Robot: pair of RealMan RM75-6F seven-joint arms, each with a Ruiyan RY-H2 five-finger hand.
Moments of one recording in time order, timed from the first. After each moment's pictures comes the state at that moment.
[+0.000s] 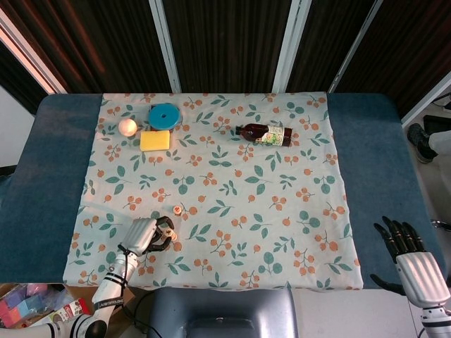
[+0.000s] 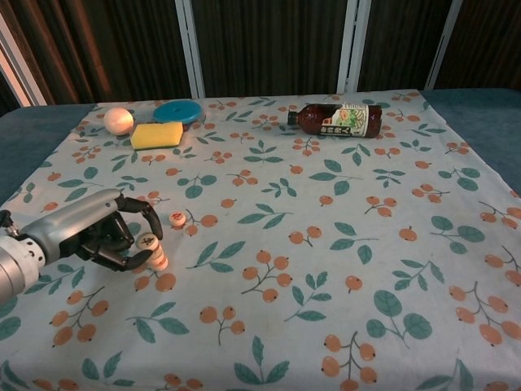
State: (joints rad) left arm -0.50 -1.65 -0.12 -1.47 1.20 1.05 0.07; right arm -0.01 -1.07 -0.05 -1.62 -1.69 1.56 -0.03
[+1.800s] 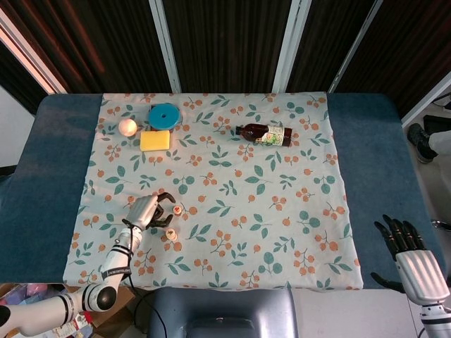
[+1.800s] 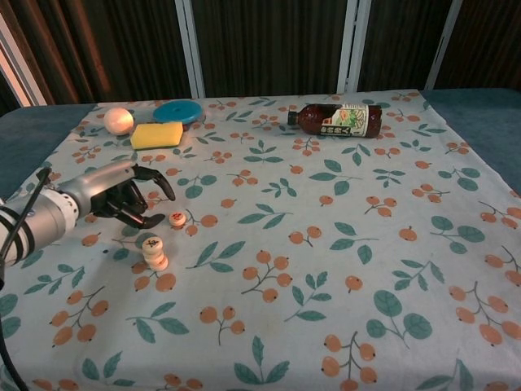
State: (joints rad) left arm -0.66 -1.70 -0.25 -1.30 1.02 0.88 0.06; right arm 0.00 -1.07 -0.05 -1.63 -1.67 1.54 -0.04
